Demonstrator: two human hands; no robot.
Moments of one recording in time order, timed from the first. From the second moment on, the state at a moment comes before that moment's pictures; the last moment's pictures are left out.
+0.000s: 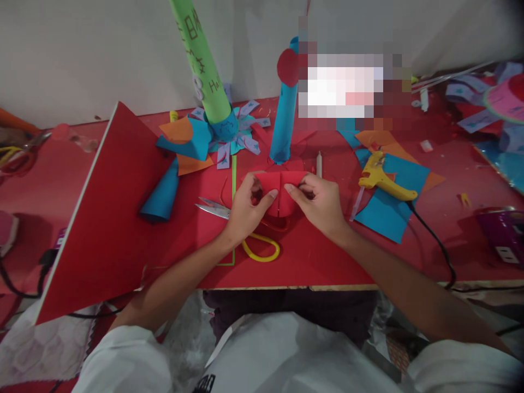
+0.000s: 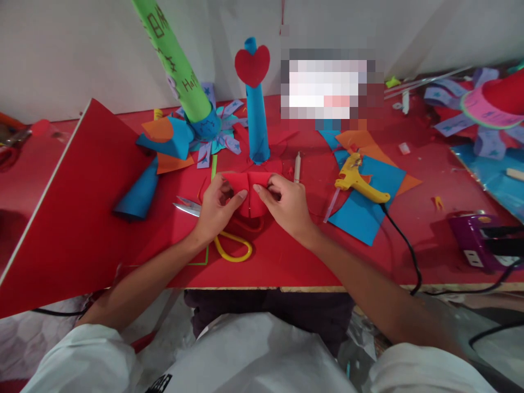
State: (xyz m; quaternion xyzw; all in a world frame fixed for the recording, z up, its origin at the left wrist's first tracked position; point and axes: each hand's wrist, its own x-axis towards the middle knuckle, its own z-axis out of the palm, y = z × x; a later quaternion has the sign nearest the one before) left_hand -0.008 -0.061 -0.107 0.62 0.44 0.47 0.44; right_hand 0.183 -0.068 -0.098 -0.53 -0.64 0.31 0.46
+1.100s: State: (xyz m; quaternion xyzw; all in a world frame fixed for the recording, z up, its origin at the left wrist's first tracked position) left_hand -0.005 -0.063 -0.103 0.63 0.42 0.47 0.45; right_hand 0.183 -0.058 -0.104 -0.47 -0.59 0.42 0.50
